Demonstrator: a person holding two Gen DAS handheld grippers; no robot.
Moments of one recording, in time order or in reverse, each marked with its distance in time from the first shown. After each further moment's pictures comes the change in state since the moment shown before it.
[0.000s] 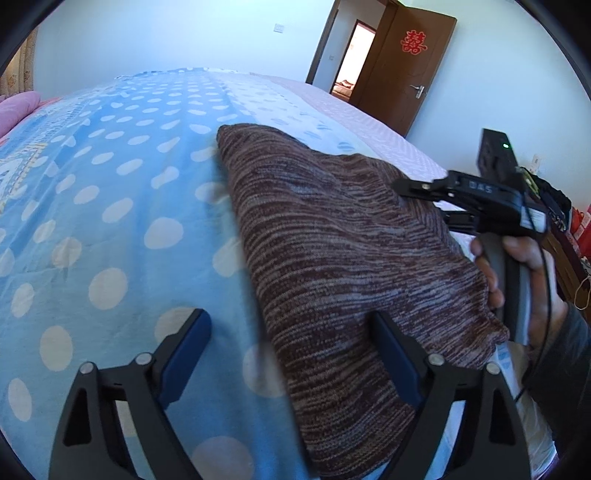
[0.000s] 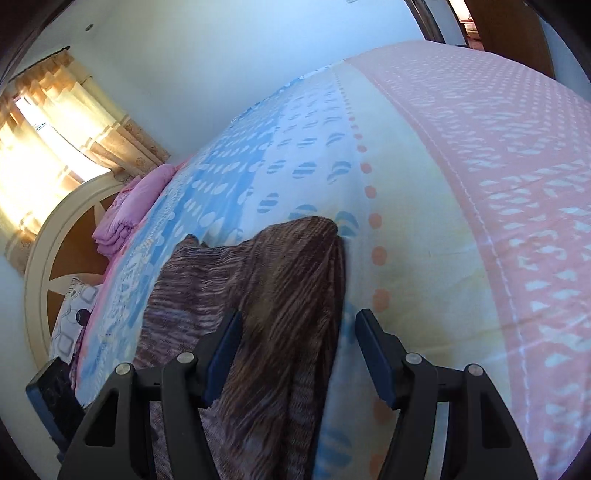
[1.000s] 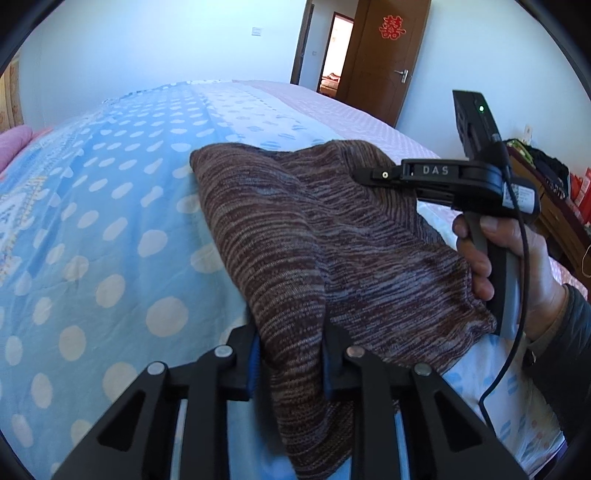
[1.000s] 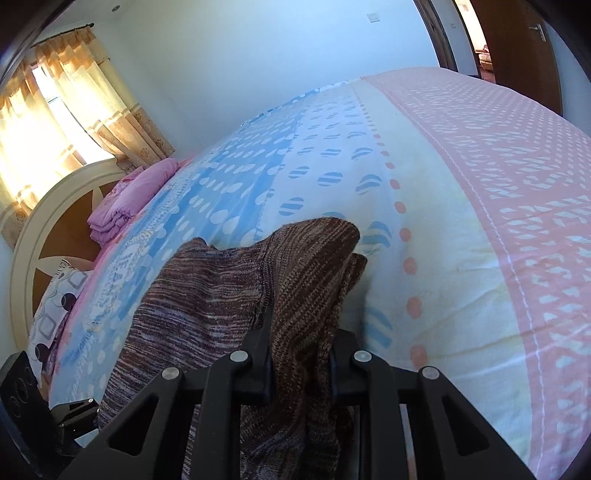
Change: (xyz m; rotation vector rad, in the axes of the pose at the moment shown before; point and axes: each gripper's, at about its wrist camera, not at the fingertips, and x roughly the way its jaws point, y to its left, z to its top) left arm -0.026 -0.037 -0.010 0.112 0.005 0.049; right arm -0.012 0.038 -0.015 -0.101 -0.074 -0.047
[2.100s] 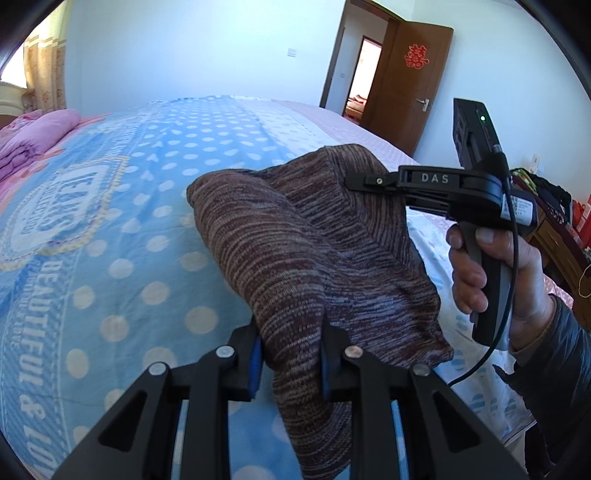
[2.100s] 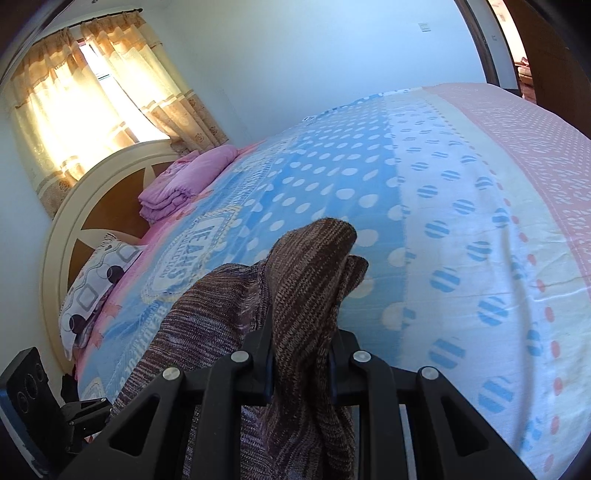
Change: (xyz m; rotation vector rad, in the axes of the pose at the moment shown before) left arm -0.114 0.050 -0.058 -0.109 -0.084 0.059; right arm -0.029 0.145 -0.046 -0.092 0.011 0.142
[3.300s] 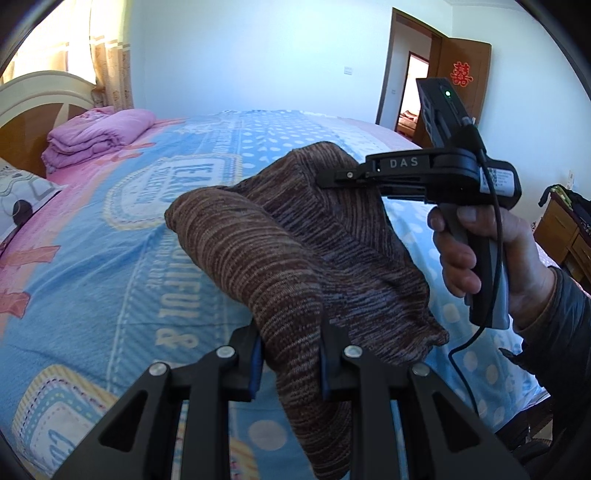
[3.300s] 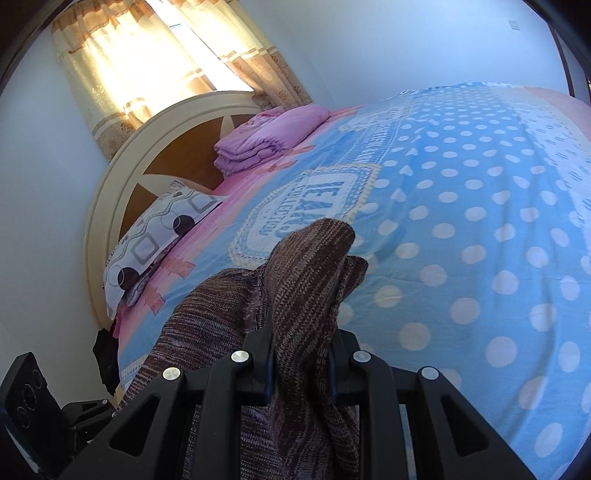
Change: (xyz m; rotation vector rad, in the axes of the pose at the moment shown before) left arm -0.108 0.088 -0.060 -0.064 -0.062 0.209; right arm 0.089 0.183 -0.026 -0.168 0.134 0.228
